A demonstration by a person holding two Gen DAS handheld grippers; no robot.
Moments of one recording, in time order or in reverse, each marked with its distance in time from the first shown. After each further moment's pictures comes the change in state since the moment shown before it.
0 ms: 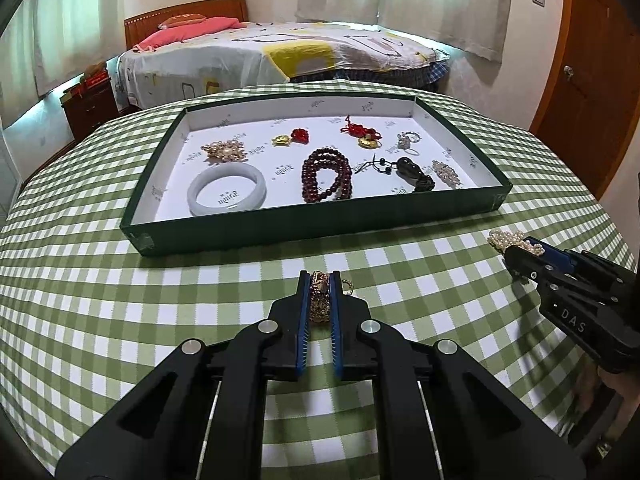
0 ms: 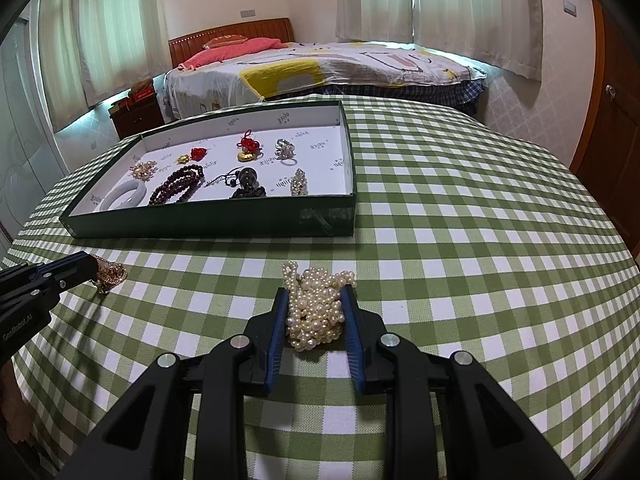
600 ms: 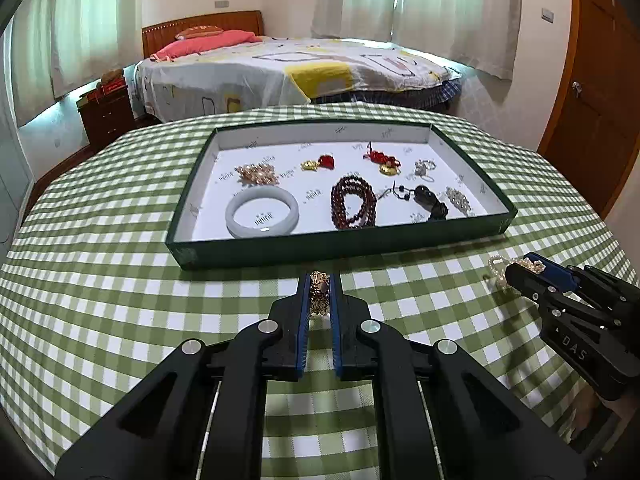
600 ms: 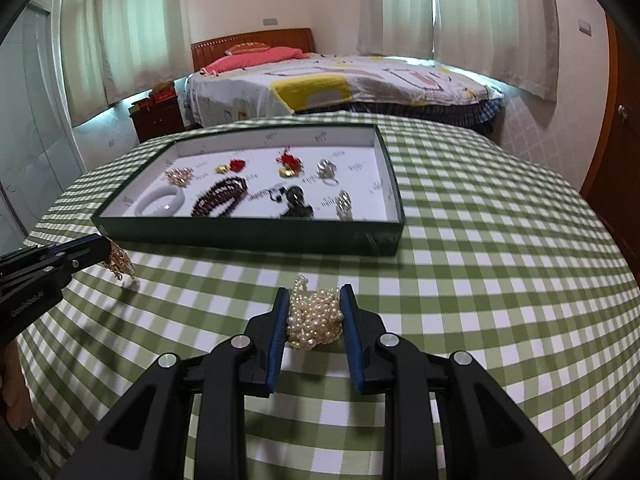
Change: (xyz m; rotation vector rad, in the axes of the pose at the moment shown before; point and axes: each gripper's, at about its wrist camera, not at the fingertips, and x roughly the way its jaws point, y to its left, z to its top) left arm -0.026 0.015 0.006 -0.026 -0.065 0.043; right arm -0.021 0.027 0.005 -0.059 -0.048 0.042
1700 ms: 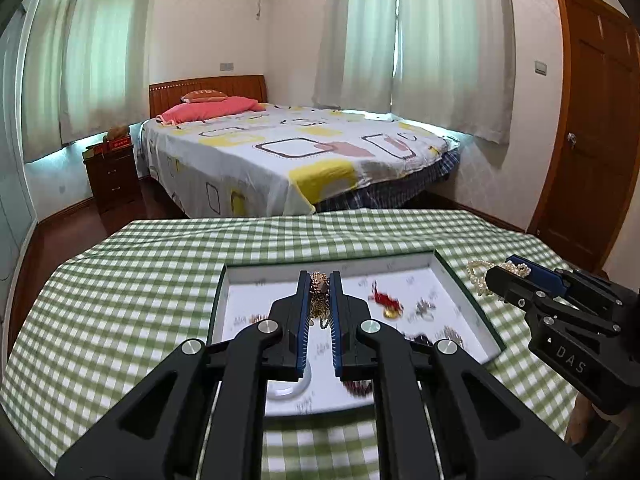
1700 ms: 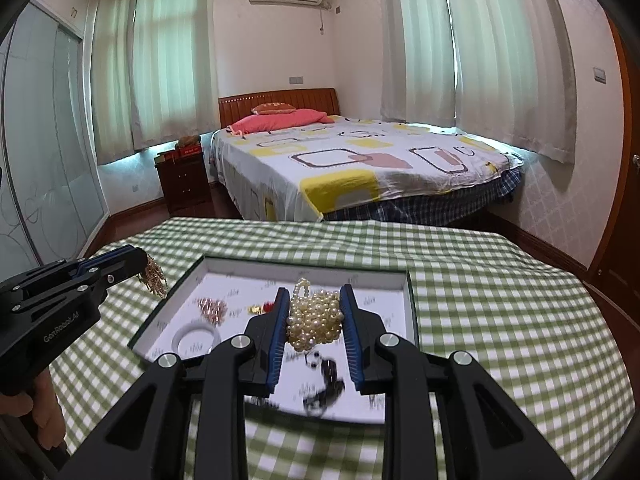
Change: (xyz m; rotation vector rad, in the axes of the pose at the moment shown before) left arm -0.015 0.008 0.112 -0.008 -0.243 0.000; right arm -0.010 0.023 0.118 -0.042 -0.218 0.071
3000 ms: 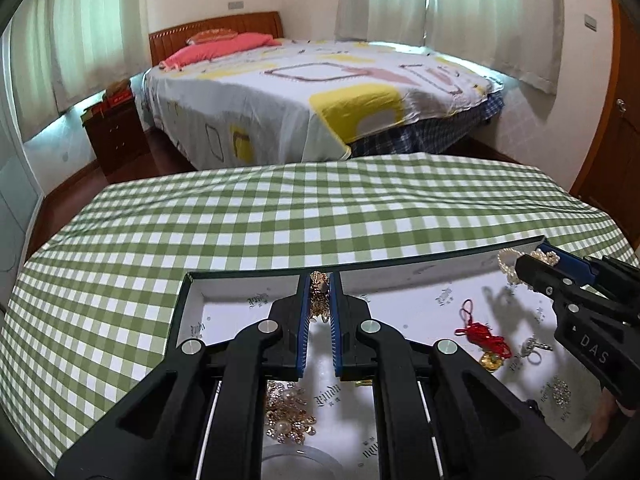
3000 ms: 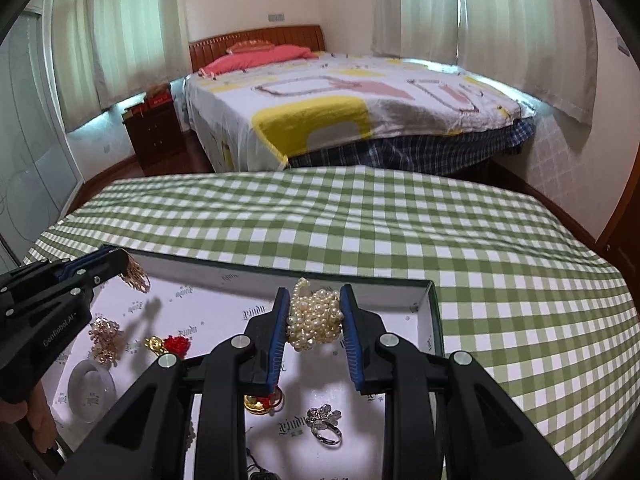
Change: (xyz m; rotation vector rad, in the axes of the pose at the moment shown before) left arm 0.193 0.021 0.009 0.004 0.258 0.091; right arm 0.163 -0.041 0.011 0.029 0.253 -0.043
